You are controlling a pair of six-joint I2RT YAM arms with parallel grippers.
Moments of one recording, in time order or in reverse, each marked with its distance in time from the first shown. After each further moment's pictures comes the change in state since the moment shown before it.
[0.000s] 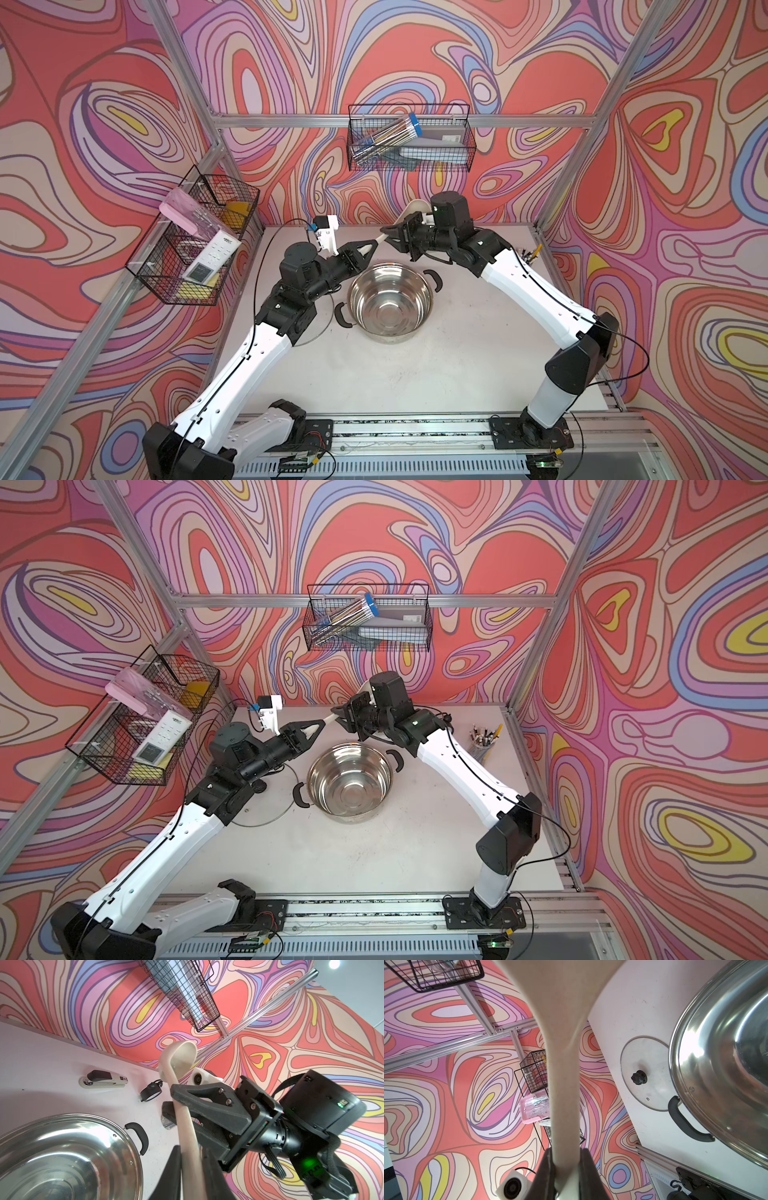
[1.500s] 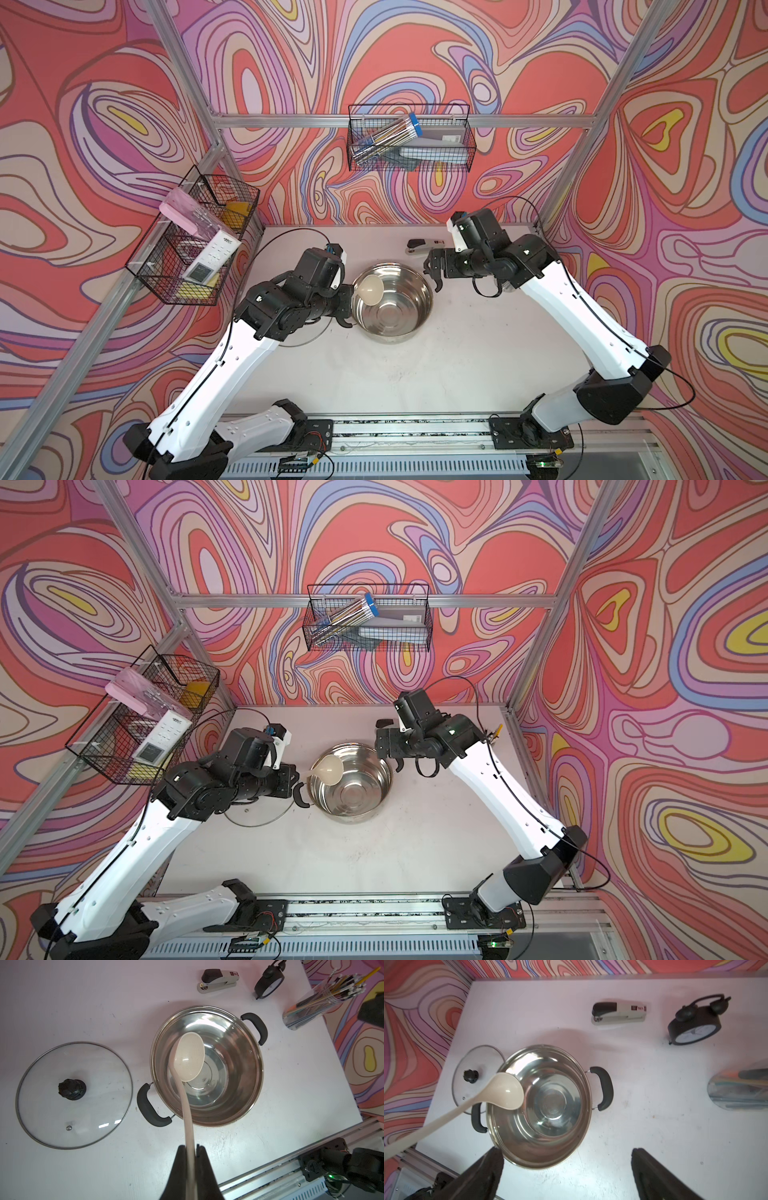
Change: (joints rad) left arm -0.205 0.074 0.410 -1.147 -0.466 0.481; right arm -0.028 -0.216 -0.071 -0.653 0.423 -1.207
